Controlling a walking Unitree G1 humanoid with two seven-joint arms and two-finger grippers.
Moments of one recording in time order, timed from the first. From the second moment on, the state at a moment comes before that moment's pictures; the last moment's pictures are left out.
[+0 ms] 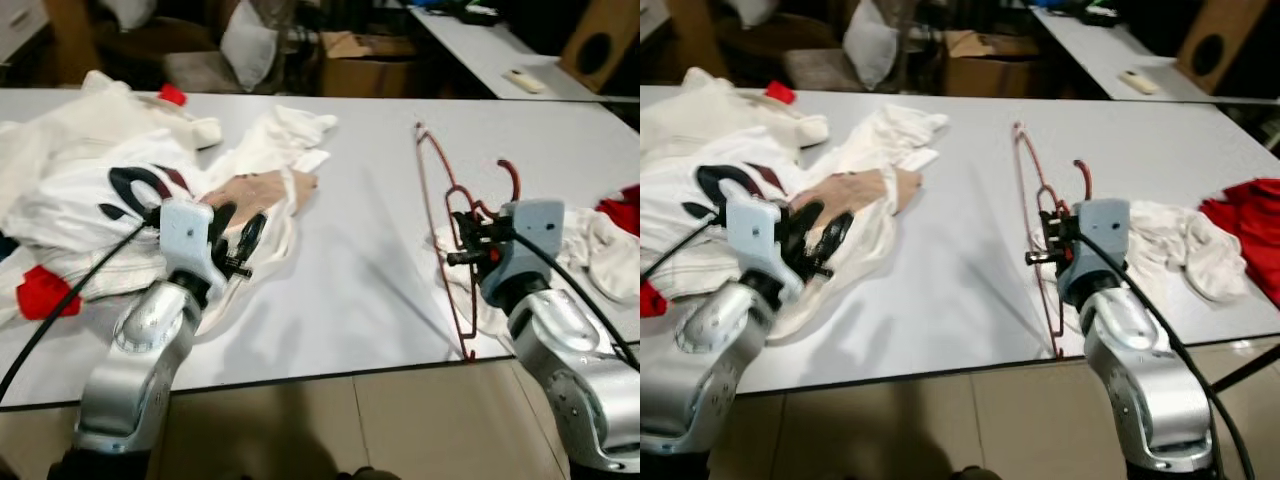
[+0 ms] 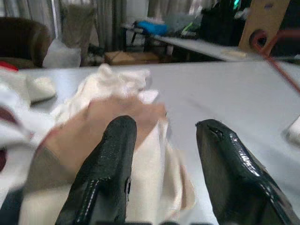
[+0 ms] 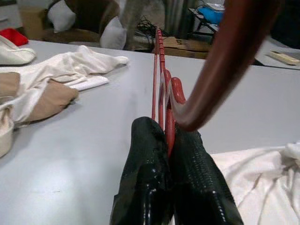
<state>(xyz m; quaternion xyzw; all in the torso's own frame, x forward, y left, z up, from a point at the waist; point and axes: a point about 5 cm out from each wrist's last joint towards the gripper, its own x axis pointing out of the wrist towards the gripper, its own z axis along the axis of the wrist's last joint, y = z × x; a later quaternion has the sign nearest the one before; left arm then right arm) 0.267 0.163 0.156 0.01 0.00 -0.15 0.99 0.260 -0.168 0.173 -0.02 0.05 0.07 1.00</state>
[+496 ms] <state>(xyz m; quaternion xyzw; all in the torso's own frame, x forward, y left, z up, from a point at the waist) 0.263 0.163 0.139 0.03 0.02 -0.13 0.99 0.256 -0.158 0.159 0.00 0.06 0.08 1.00</state>
